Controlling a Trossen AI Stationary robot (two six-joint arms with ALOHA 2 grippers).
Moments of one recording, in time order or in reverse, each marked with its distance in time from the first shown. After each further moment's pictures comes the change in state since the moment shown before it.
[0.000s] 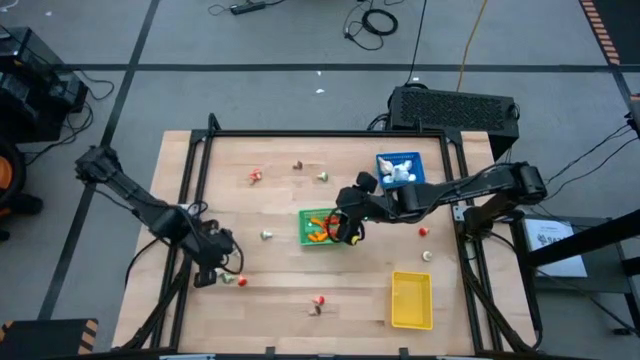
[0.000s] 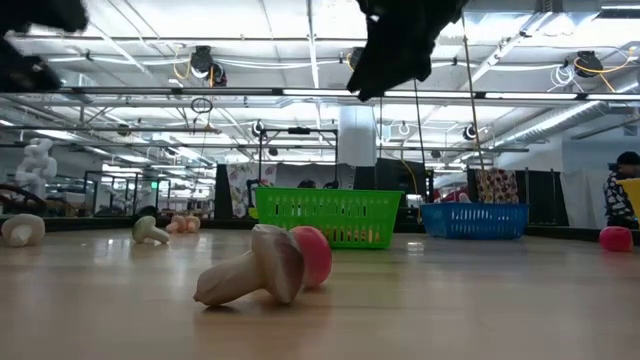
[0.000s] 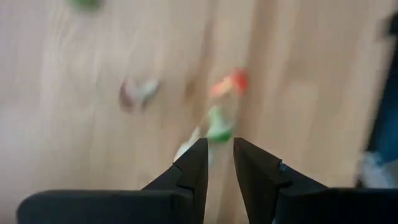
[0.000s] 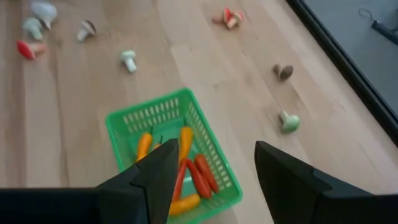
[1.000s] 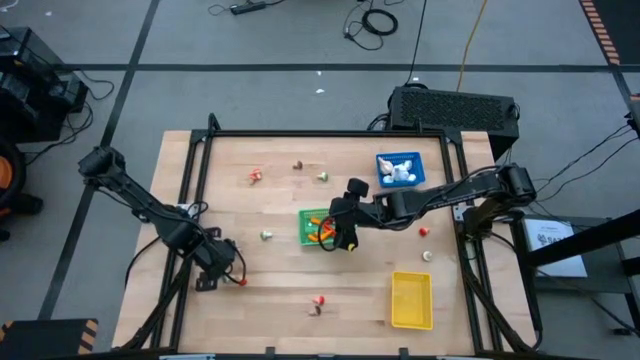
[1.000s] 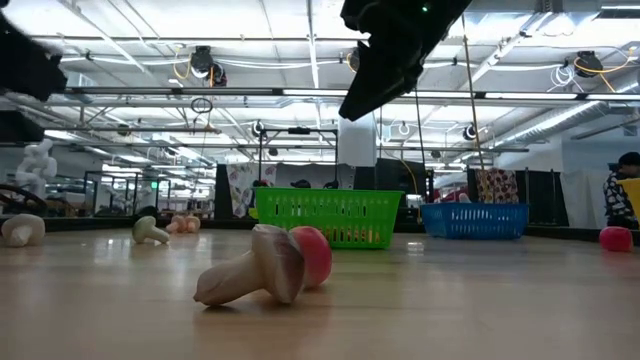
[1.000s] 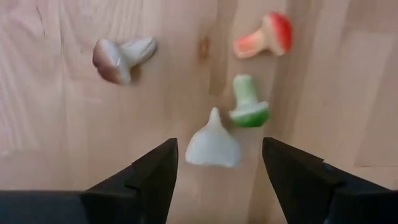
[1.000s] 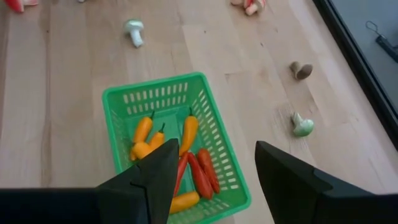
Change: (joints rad) left arm -0.032 0.087 -0.182 0.155 0.062 0.034; right arm 0.014 0.087 0.000 0.042 -0.005 -0.110
